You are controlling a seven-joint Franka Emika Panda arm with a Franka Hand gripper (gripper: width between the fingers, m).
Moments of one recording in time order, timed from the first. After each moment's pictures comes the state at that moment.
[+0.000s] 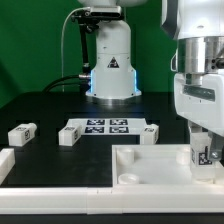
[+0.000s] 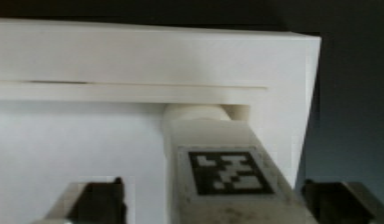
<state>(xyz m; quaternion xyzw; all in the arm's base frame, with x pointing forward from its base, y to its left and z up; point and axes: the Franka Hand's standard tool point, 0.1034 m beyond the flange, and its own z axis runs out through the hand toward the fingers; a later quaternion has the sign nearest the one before) 0.622 0.123 0.068 -0.75 0.66 -0.06 0.05</state>
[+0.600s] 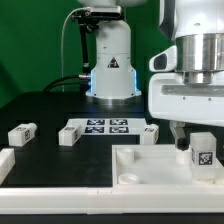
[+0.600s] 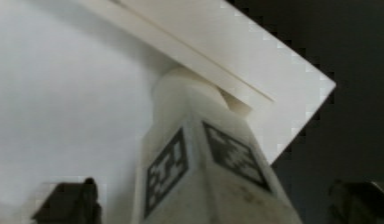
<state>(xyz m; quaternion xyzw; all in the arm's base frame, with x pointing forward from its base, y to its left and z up) 0.628 0.120 0.072 -0.91 0.39 -0.10 0.04</state>
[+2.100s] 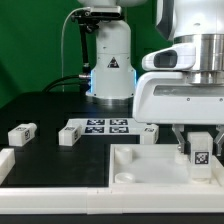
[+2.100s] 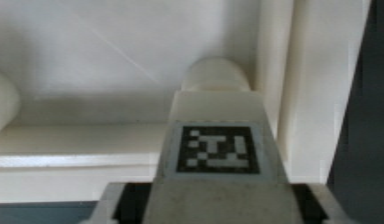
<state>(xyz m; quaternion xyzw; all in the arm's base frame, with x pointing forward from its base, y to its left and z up) 0.628 0.113 0.071 -0.99 0.03 -0.10 -0.01</state>
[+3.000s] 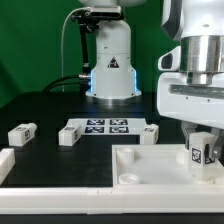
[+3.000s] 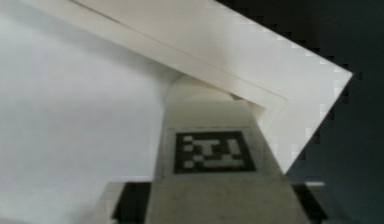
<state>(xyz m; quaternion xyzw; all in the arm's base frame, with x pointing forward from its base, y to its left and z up) 0.621 0.122 0.068 -0.80 0.60 -0.09 0.03</state>
